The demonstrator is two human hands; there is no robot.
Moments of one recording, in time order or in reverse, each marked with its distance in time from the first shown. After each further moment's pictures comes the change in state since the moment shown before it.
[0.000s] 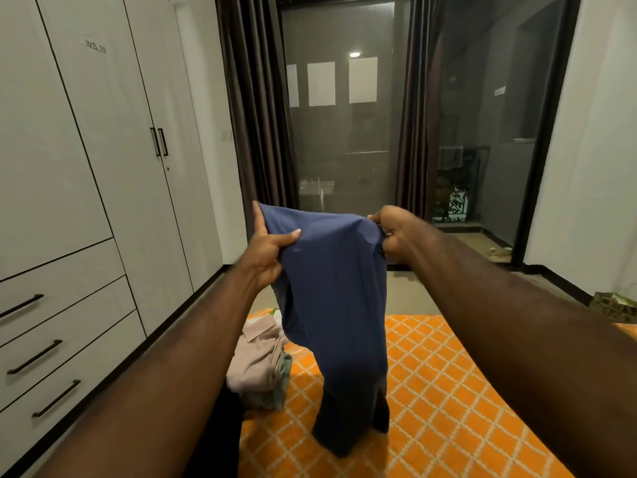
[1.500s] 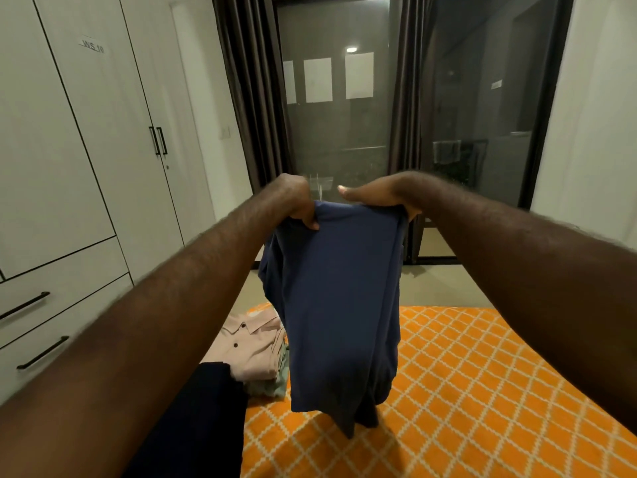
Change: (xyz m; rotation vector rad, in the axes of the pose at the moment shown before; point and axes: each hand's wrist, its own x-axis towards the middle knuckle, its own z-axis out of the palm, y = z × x) left_hand -0.001 0.093 0.088 1.969 -0.108 -0.024; right_hand -0.061 -0.056 0.004 -1.240 -0.127 -0.088
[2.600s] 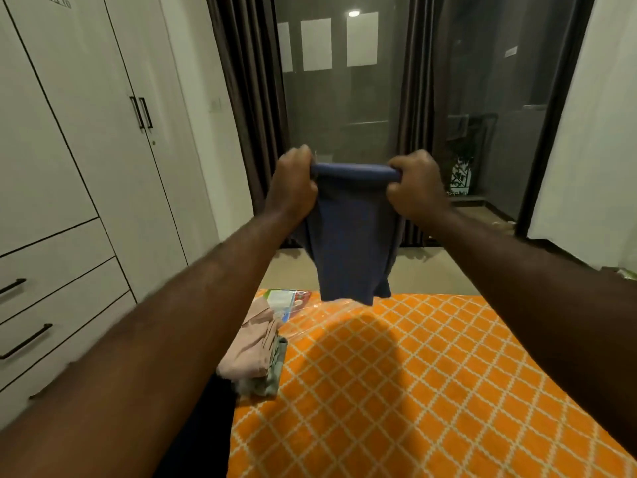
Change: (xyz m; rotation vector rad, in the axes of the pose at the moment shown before) left_hand 0.100 -0.001 0.095 -0.564 0.768 0.238; right_hand 0.116 0.087 0.024 -0.012 0.907 -0.480
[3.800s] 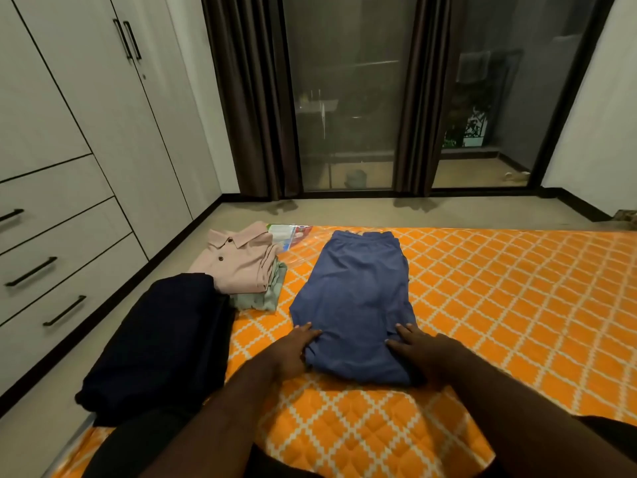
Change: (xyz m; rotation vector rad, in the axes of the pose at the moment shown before) left_hand -0.450 -0.097 0.128 -0.061 -1.228 -0.259; right_hand -0.384 0.143 0.144 -0.595 -1.301 -0.256
